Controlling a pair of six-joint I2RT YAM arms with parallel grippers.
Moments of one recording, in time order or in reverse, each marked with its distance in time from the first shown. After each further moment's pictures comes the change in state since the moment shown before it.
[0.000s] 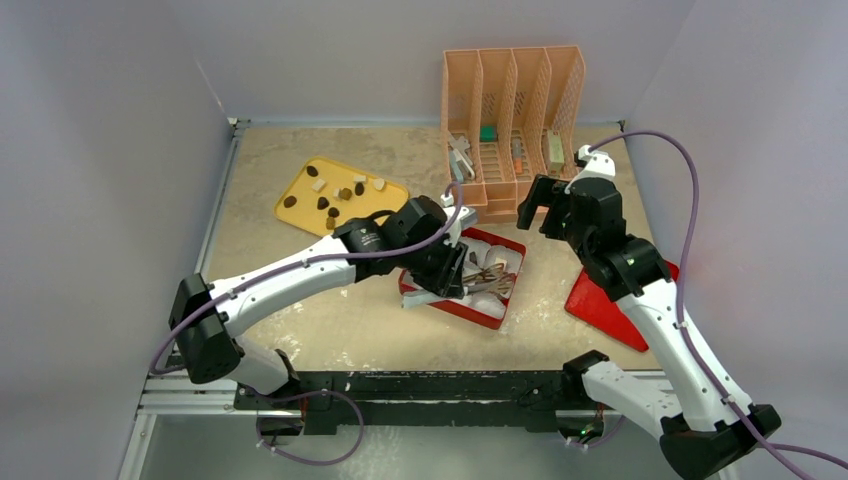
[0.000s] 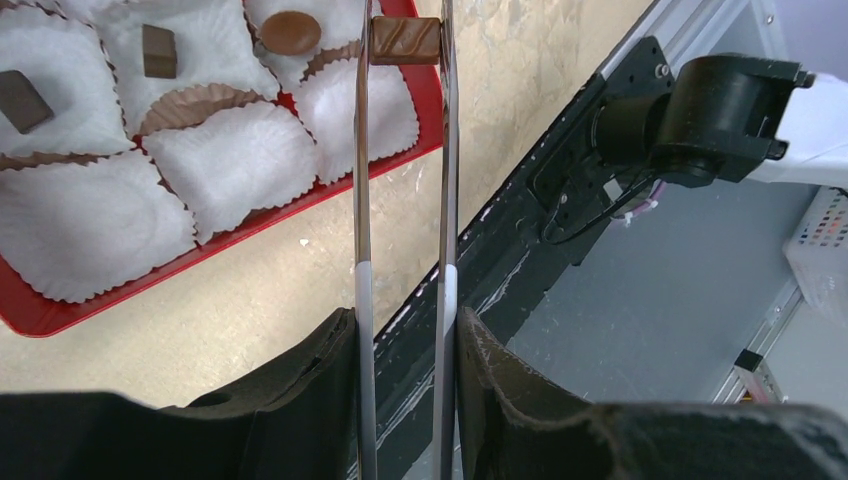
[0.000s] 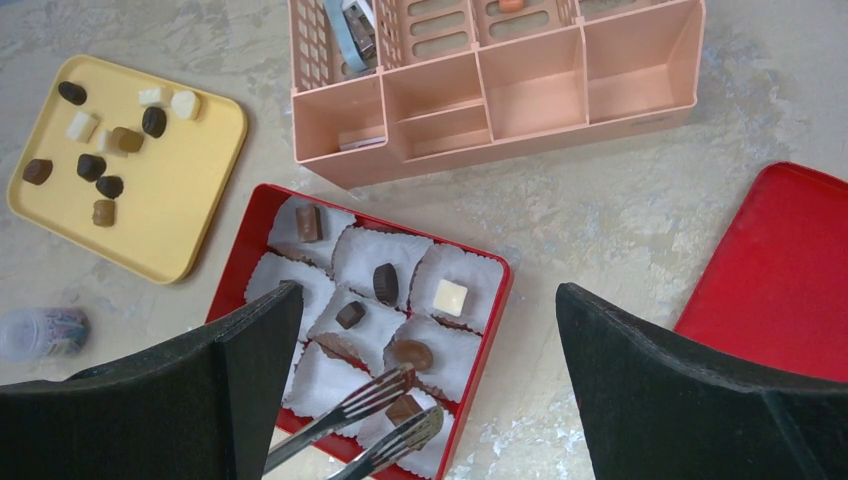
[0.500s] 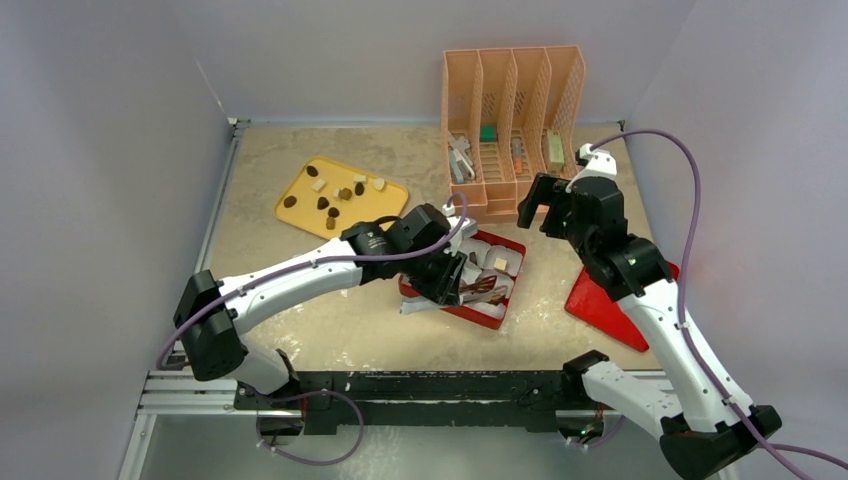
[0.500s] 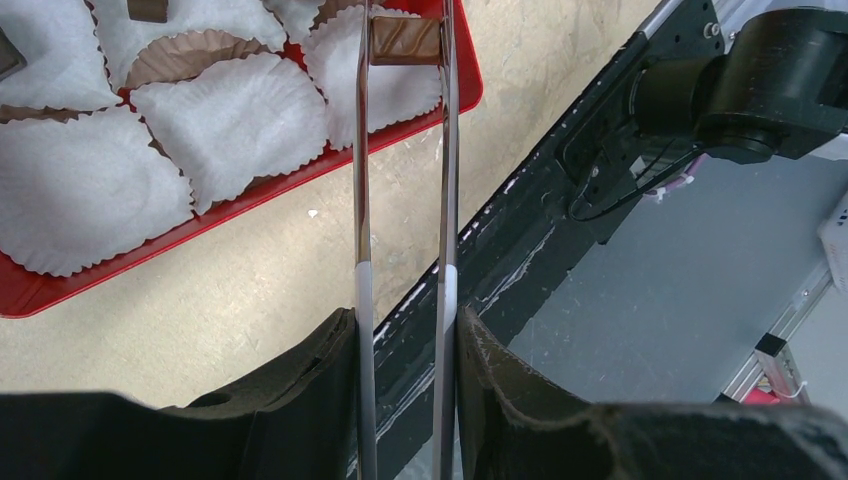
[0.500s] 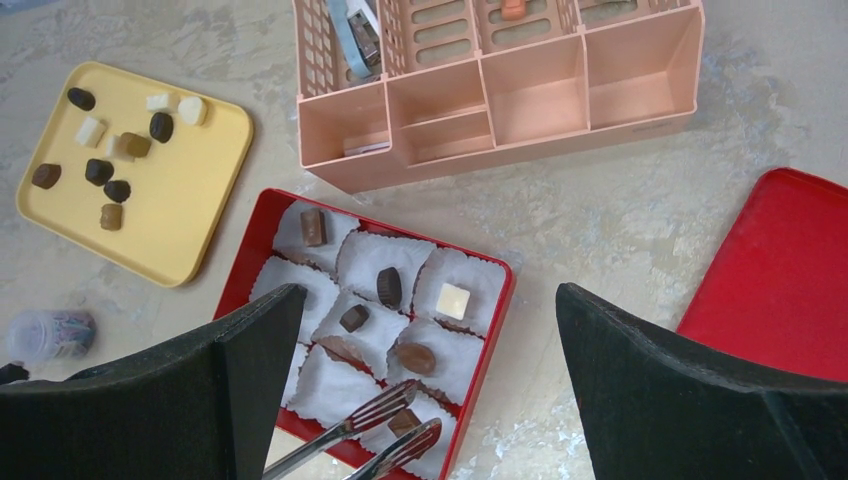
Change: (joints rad) left arm -0.019 0.030 -0.033 -0.026 -0.001 0.005; right arm 0.000 0.001 0.010 -0.001 0.000 0.000
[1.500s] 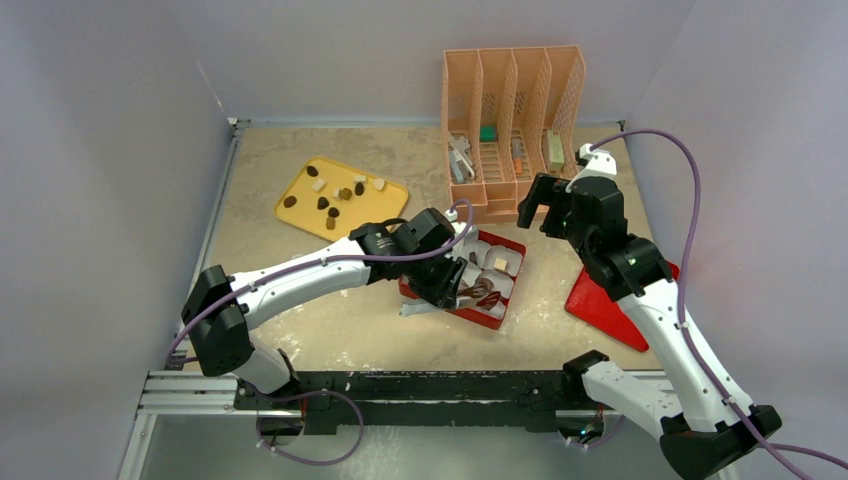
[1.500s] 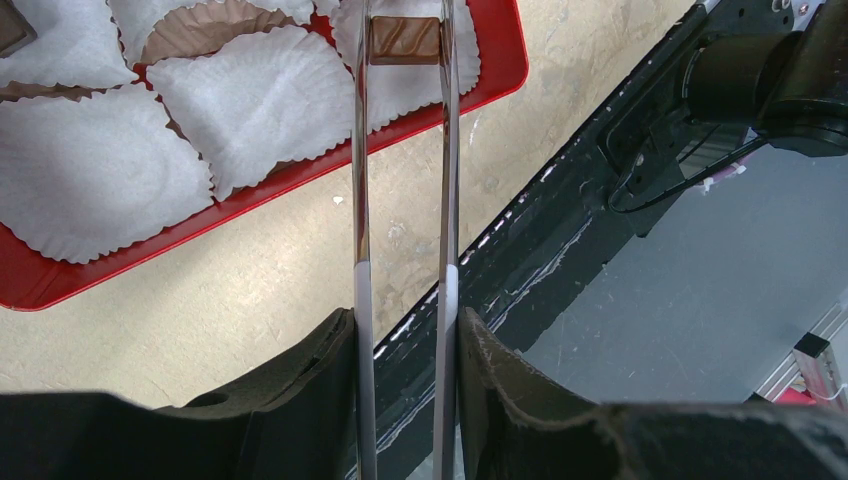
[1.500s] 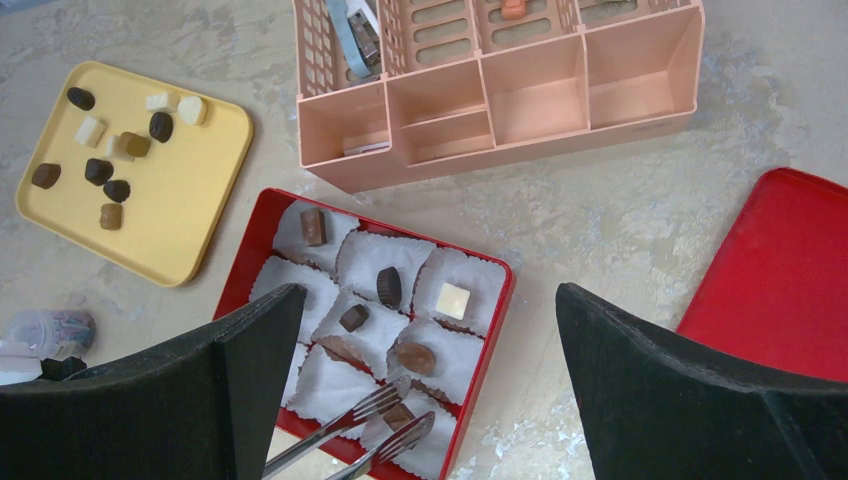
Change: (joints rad) left arm -0.006 0.046 -0.001 -0.032 -0.025 0.033; right arm 0.000 0.000 0.002 0.000 0.000 0.000
